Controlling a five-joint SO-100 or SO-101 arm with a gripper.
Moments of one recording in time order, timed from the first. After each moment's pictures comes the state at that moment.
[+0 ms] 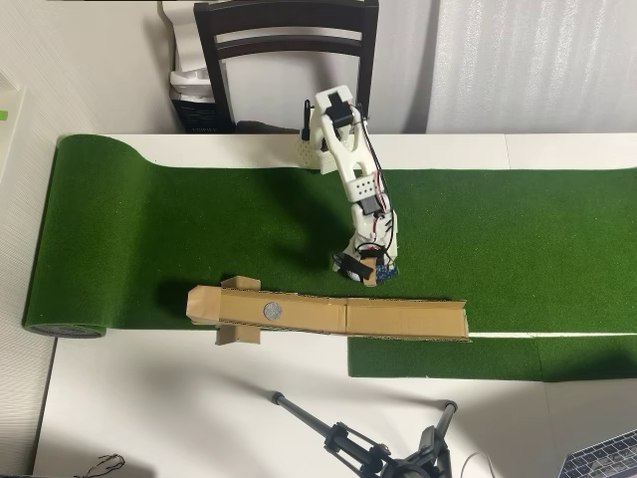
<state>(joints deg) -23.6 83.5 113.2 34.0 115.9</state>
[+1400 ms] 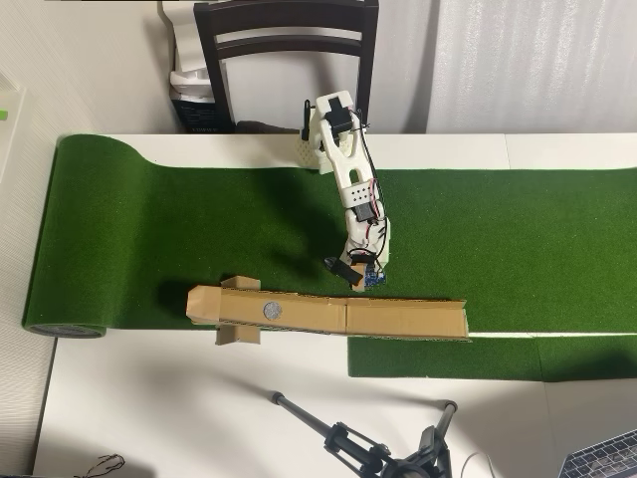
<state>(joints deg) -20.9 82.1 111.8 34.1 116.5</state>
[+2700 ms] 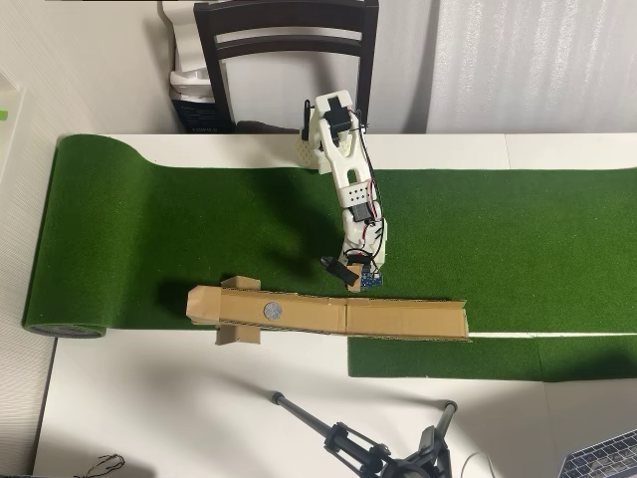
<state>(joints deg) -20.3 82.2 111.8 34.5 116.0</state>
